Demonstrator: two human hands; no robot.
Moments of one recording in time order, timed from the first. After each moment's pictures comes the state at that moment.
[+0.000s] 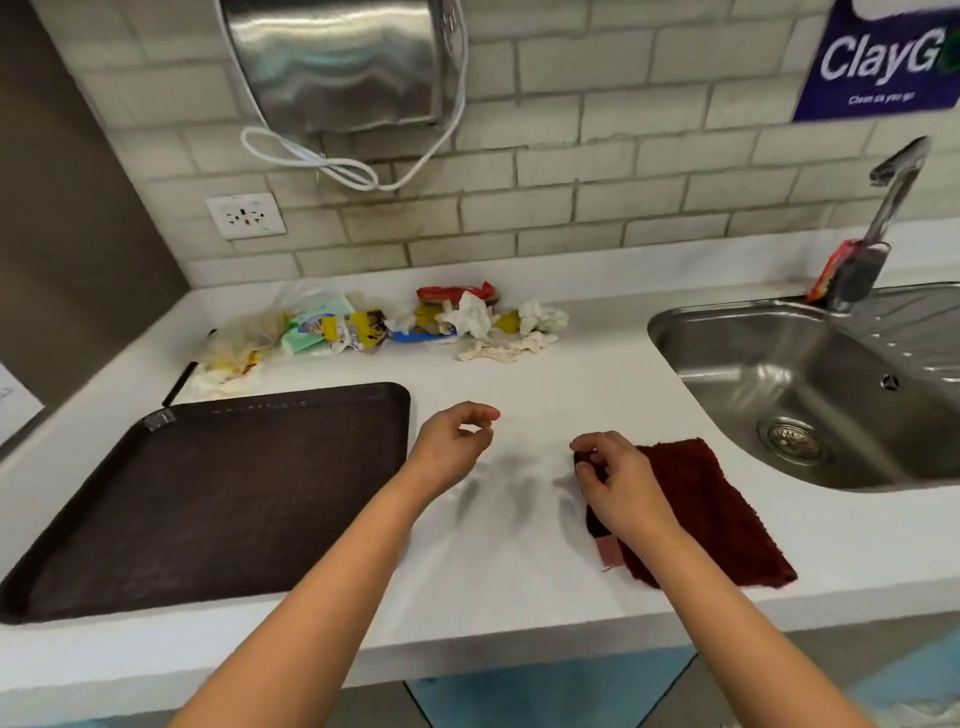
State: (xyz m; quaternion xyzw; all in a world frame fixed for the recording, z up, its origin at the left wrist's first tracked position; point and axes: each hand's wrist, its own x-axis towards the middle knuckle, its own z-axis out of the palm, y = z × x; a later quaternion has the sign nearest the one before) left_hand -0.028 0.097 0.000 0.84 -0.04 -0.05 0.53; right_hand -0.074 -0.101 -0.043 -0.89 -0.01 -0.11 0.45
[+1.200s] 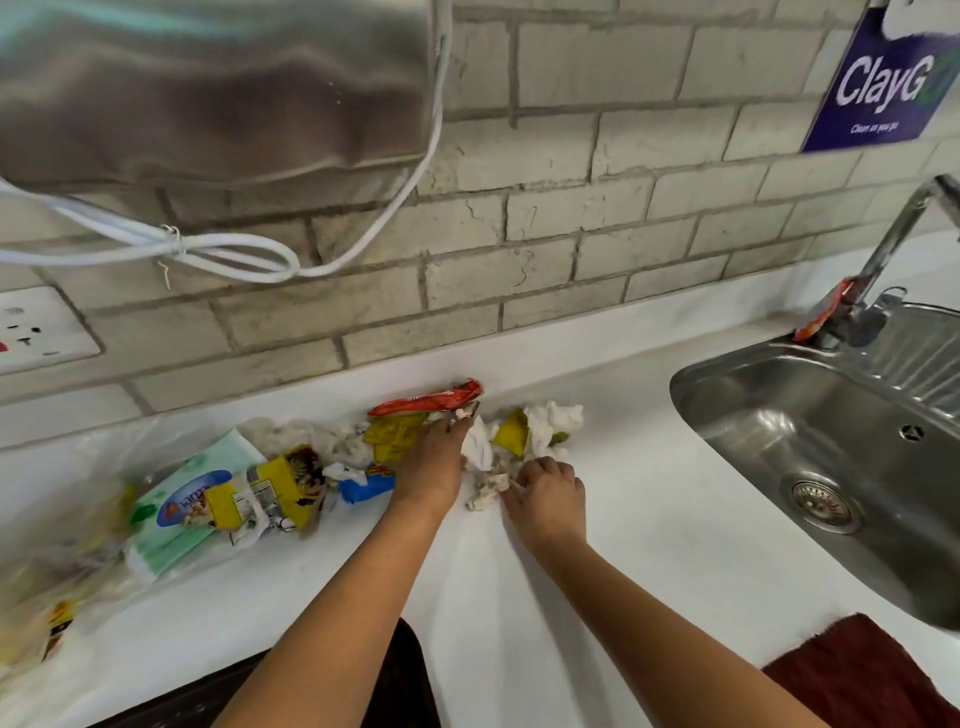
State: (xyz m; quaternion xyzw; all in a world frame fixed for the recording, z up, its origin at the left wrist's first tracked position) left_hand 0.310 0.114 -0.050 0.96 -0.21 0.01 0.17; right_hand 0.232 -0.007 -0.090 -0.95 0.21 -0.09 0.19
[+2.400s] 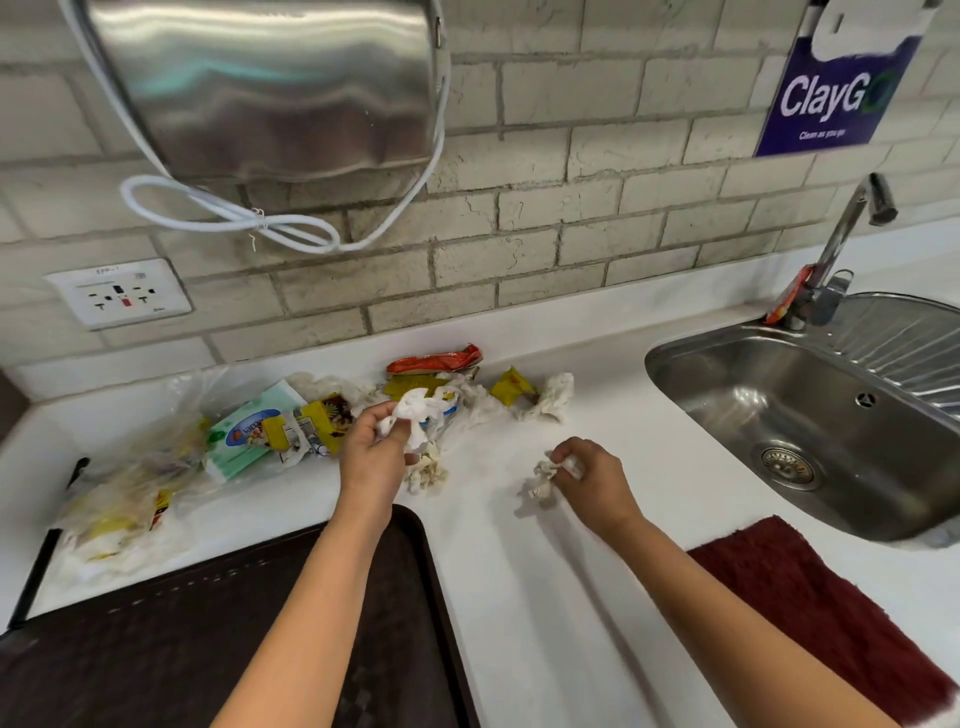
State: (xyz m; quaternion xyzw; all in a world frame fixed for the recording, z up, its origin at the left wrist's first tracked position) left_hand 0.172 0.183 0.012 0.69 0.05 0.02 0.72; right_hand 0.112 -0.031 -0.050 -0.86 0.14 -0.14 0.47
